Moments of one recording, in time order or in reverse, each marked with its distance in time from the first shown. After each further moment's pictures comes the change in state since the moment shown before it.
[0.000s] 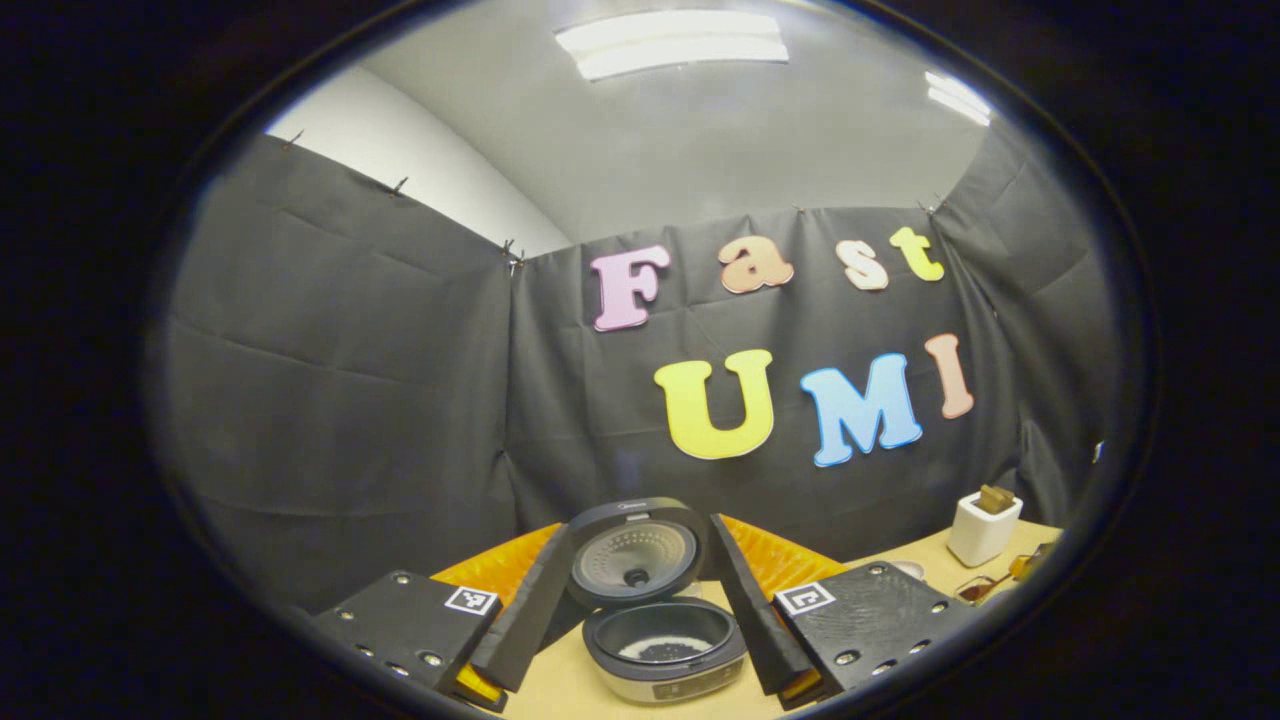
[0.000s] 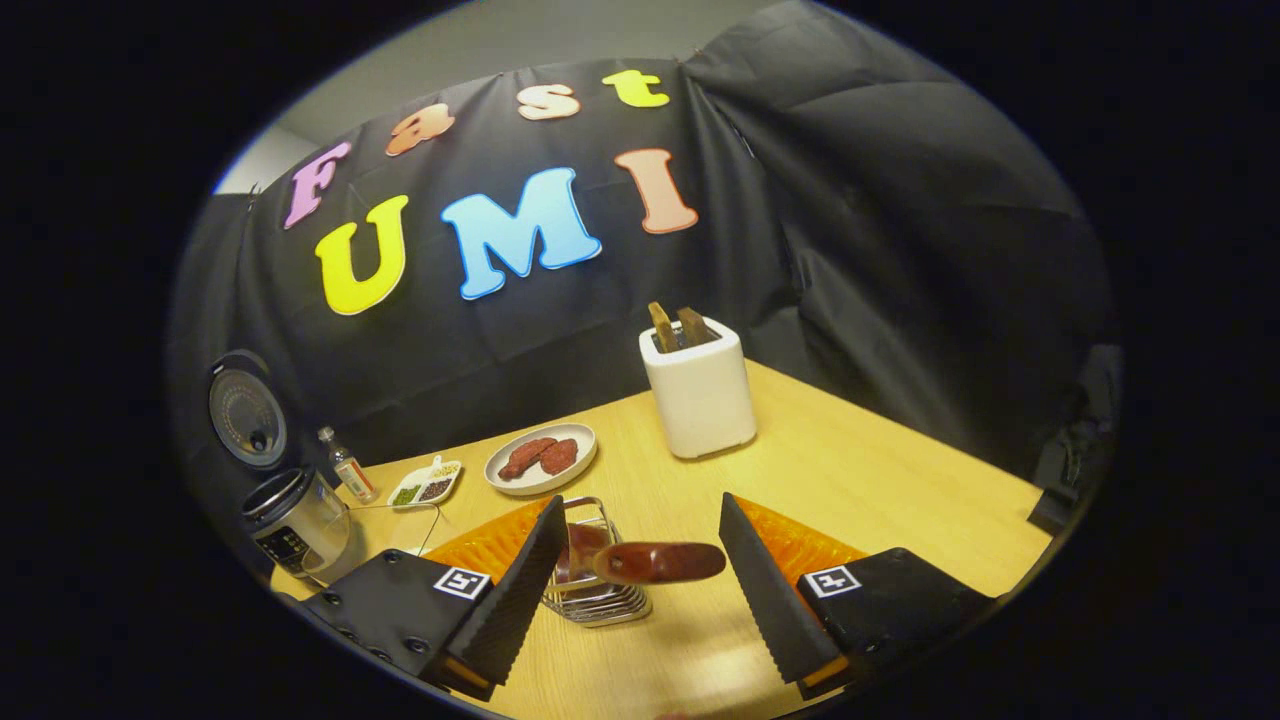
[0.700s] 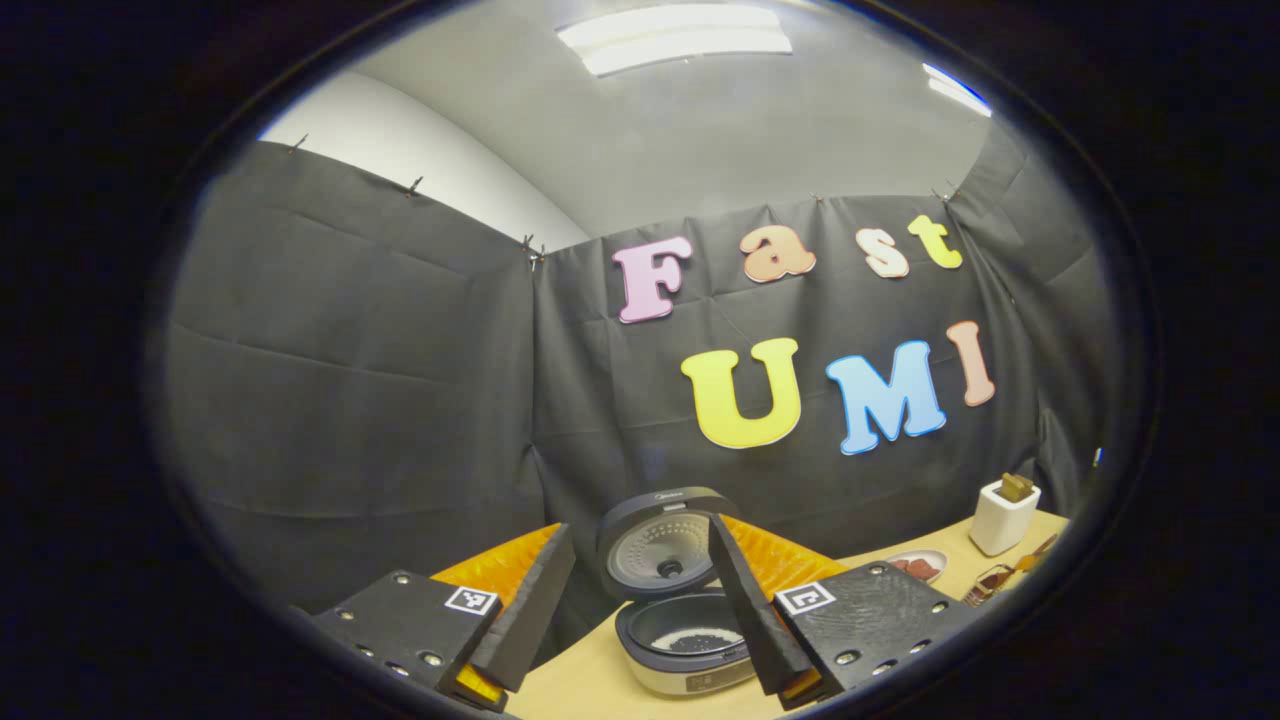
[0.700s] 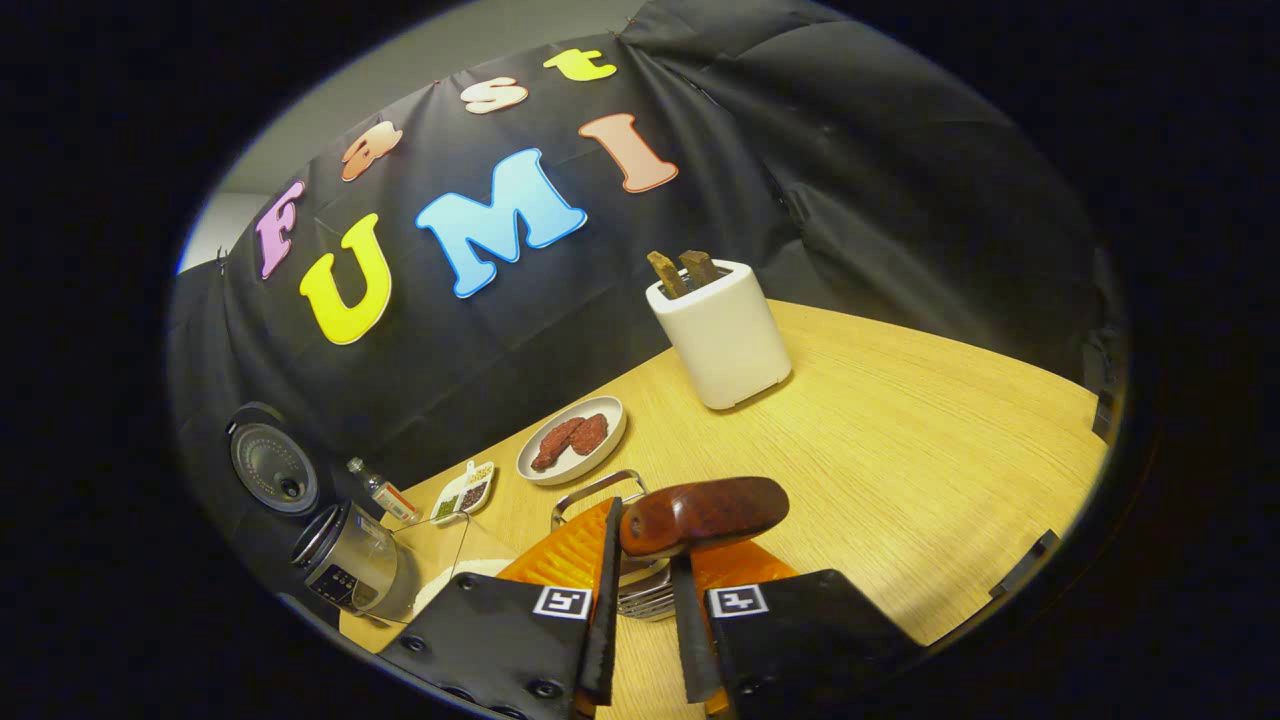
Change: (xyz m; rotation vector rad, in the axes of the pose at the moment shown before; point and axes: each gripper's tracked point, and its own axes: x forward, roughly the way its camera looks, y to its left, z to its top) left arm -0.004 0.039 -0.008 0.003 0.027 0.058; right arm 0.017 0.028 -0.017 0.164 0.079 0.092
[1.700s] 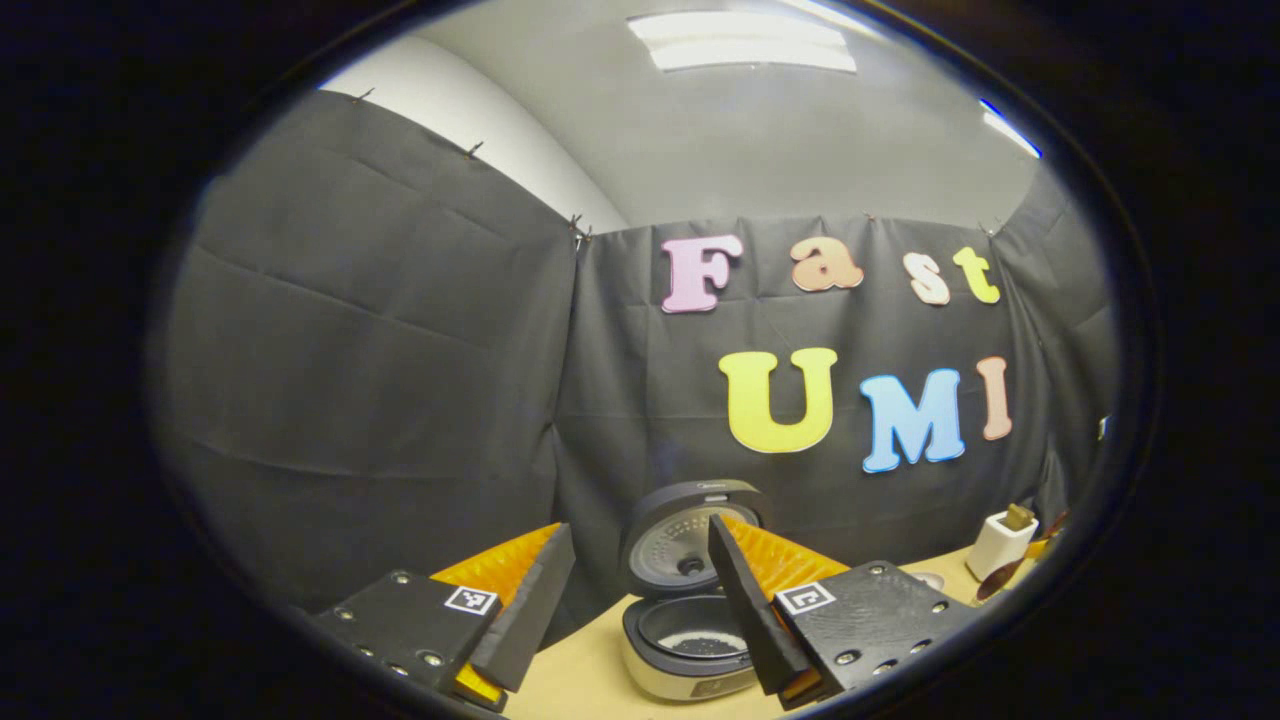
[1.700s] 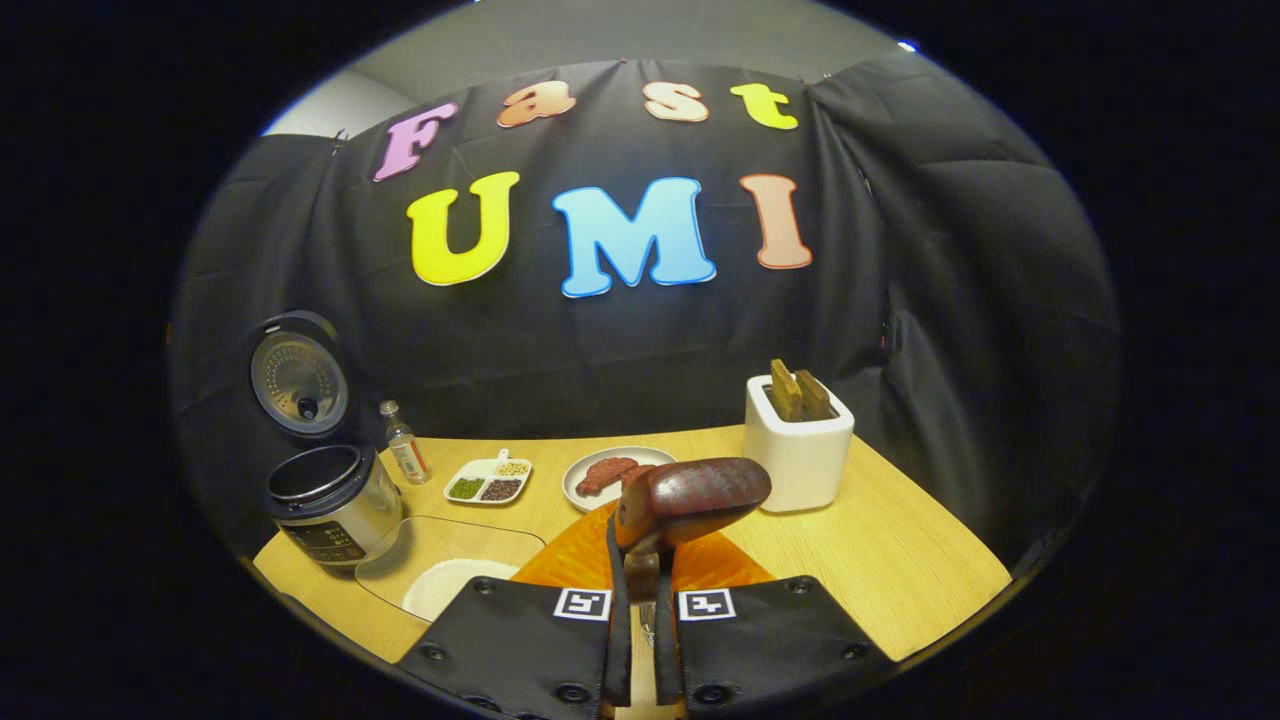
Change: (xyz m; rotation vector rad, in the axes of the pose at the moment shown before) left arm 0.024 0.063 -0.049 -0.142 0.013 0.048; right arm -0.025 0.118 0.057 -0.476 -0.082 0.083
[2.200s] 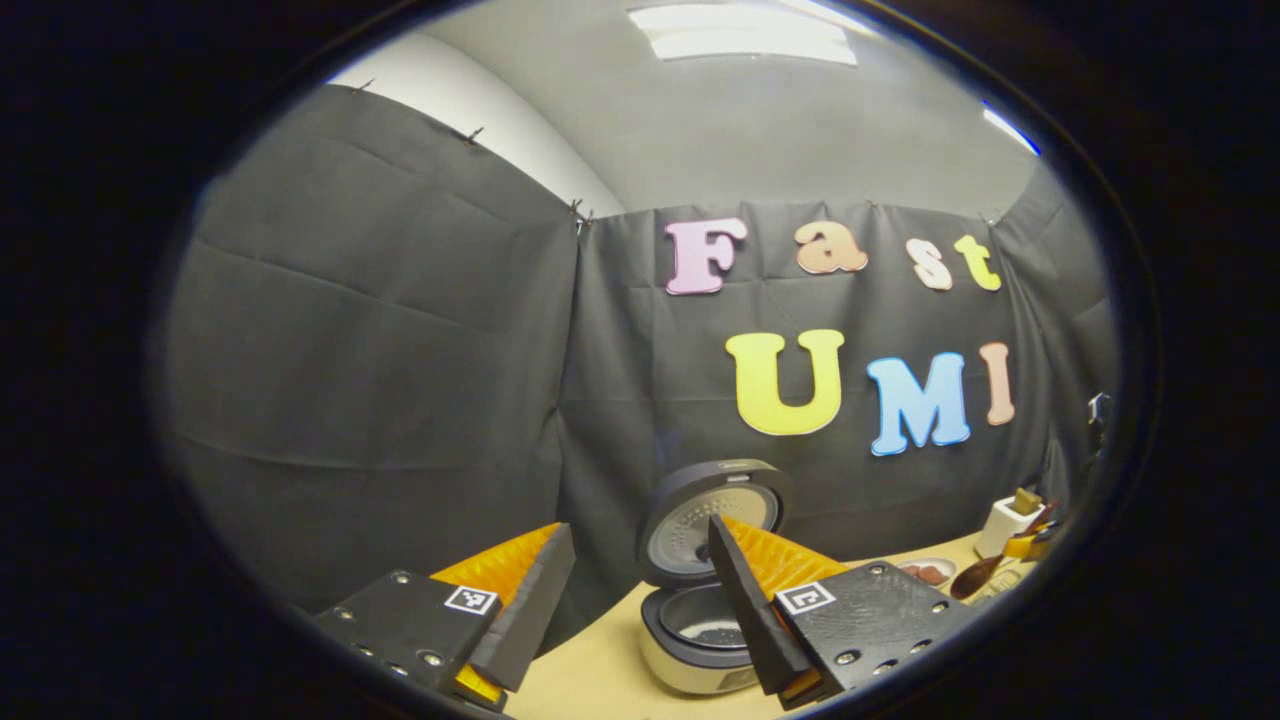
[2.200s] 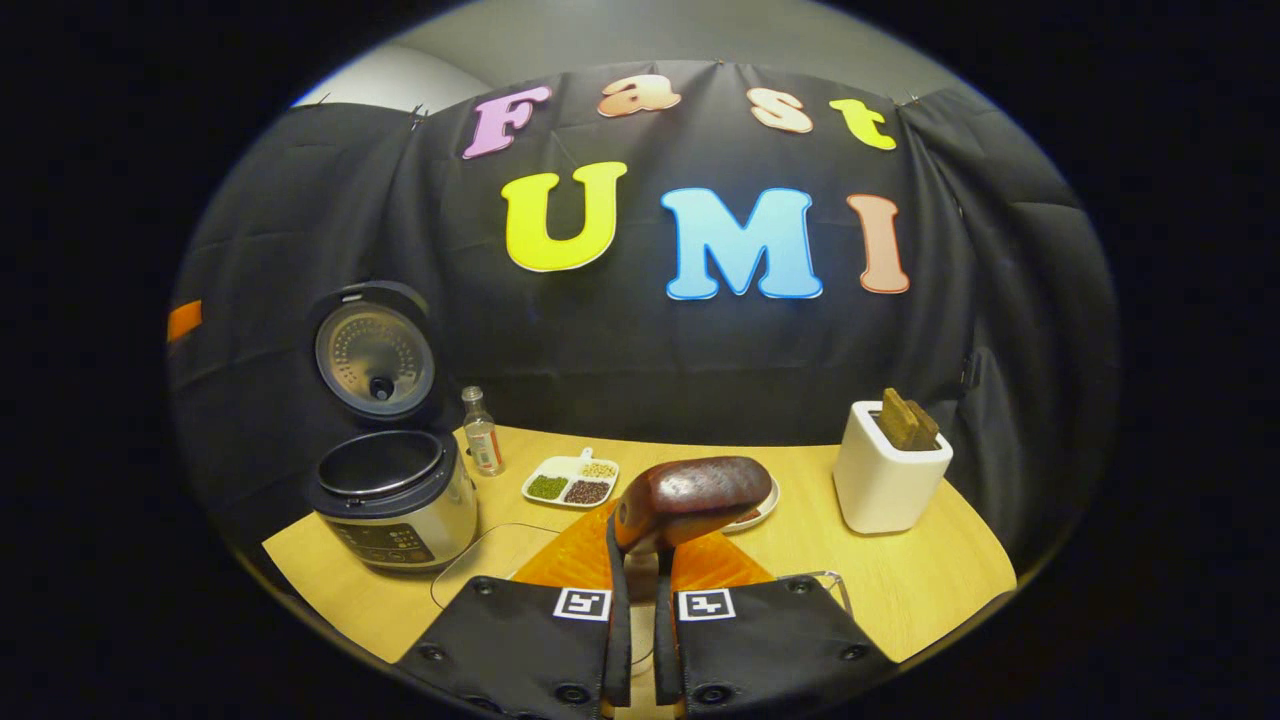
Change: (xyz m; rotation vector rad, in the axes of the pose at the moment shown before) left arm 0.014 0.026 -0.022 0.016 0.030 -0.015; right arm 0.018 0.108 -0.004 -0.106 0.021 0.163
